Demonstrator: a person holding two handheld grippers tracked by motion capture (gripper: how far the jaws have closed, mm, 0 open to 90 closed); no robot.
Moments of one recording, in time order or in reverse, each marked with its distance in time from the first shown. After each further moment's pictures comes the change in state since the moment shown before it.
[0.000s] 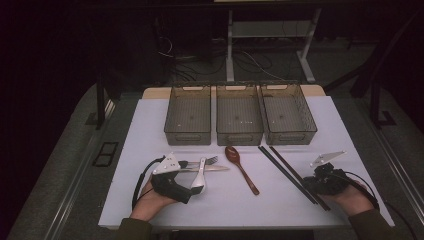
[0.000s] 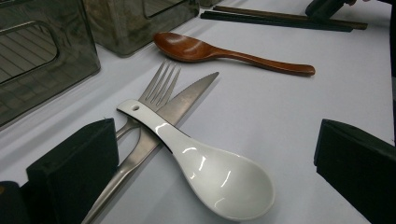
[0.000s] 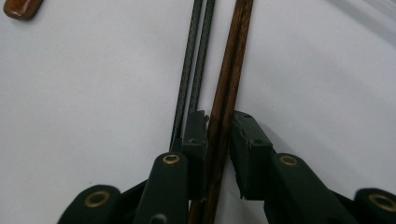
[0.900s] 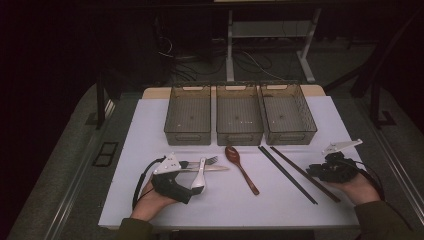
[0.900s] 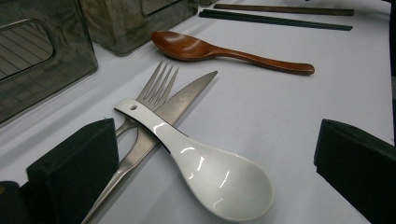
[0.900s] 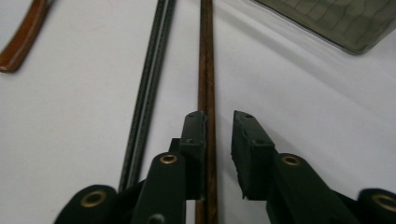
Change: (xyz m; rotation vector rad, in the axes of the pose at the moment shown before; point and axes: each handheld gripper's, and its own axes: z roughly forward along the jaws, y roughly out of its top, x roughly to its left) left arm -0.001 0.000 0.002 0.001 -0.004 -0.008; right arm -0.037 0.006 -0.011 -0.104 0.022 0.053
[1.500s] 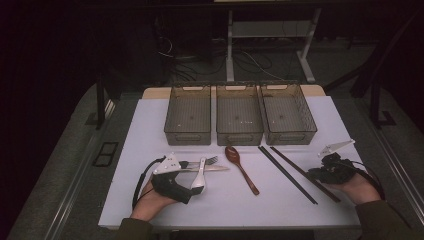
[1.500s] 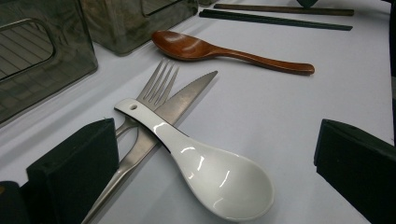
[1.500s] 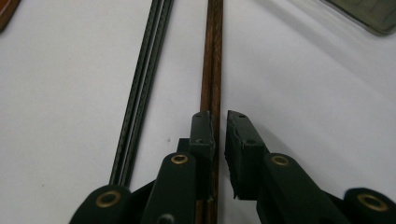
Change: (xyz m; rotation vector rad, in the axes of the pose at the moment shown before) left arm 0.000 0.000 0.000 0.001 0.000 0.000; right arm 0.001 0.000 0.006 0.096 0.004 -0.056
